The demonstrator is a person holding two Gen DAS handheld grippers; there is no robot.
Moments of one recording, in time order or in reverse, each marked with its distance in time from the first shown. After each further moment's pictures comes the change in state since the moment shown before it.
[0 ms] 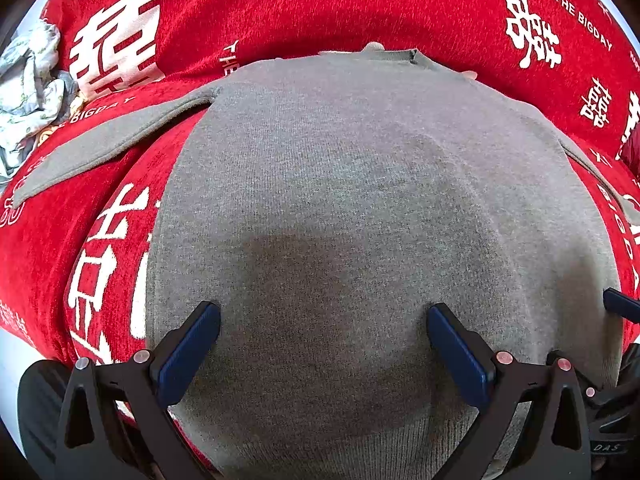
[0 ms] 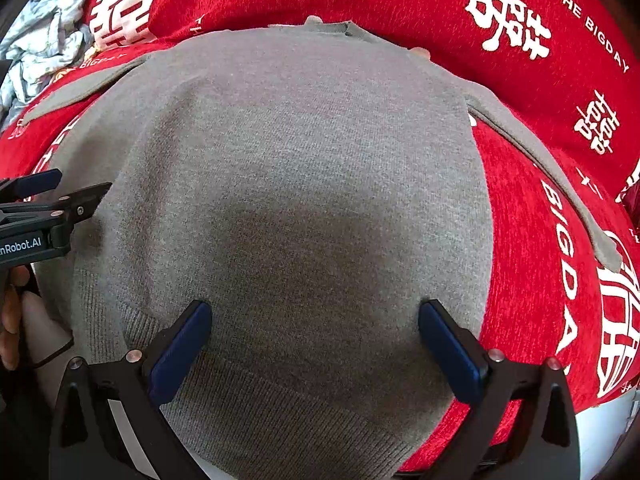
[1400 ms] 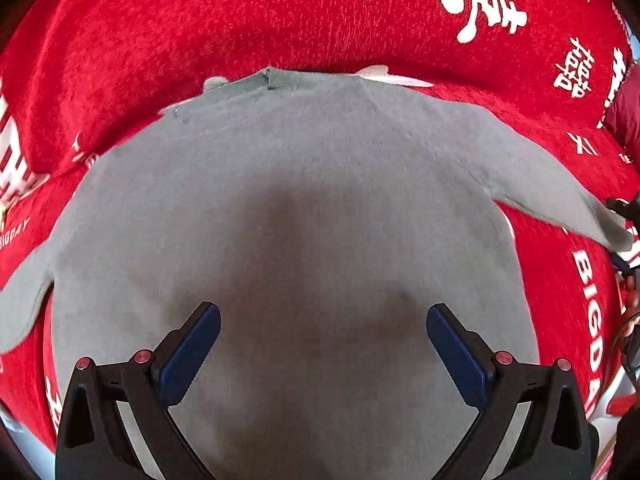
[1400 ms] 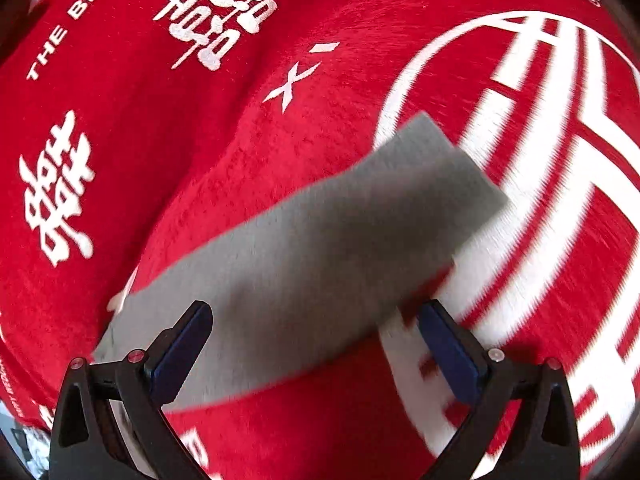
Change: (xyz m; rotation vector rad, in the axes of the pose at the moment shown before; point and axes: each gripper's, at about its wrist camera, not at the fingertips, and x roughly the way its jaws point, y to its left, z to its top) left arm 0.065 -0.164 0.161 0.202 0.143 -0.074; right arm 0.059 -0.422 0.000 1.209 -0.184 0.042
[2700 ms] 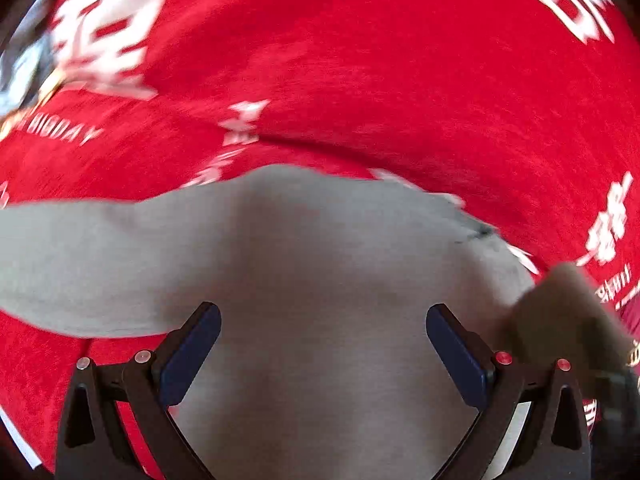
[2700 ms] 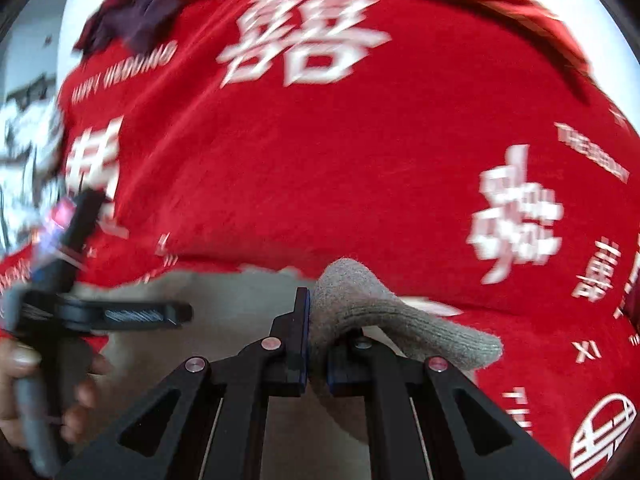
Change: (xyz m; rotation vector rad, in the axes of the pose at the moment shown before) left arm -0.024 0.252 0.010 -0.545 -0.103 -0.077; right arm -0.042 0.399 -0.309 -1.190 -0.240 0.185
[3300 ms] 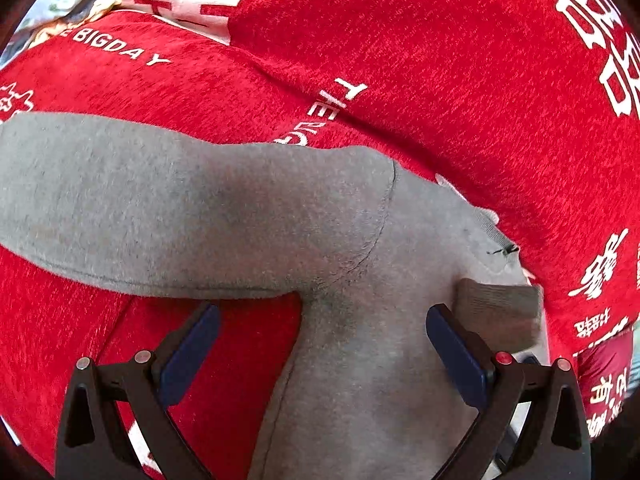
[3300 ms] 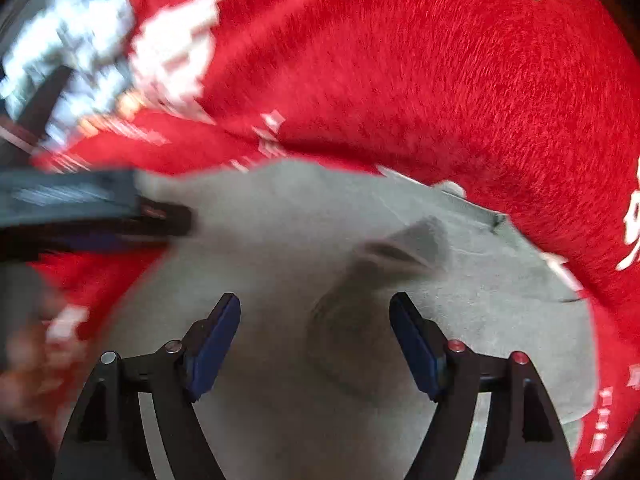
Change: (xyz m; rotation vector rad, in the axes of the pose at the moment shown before) left arm -0.005 0.080 -0.028 -0.174 0.014 -0.086; right arm 0.031 0.071 -0.044 -0.077 0.191 0.380
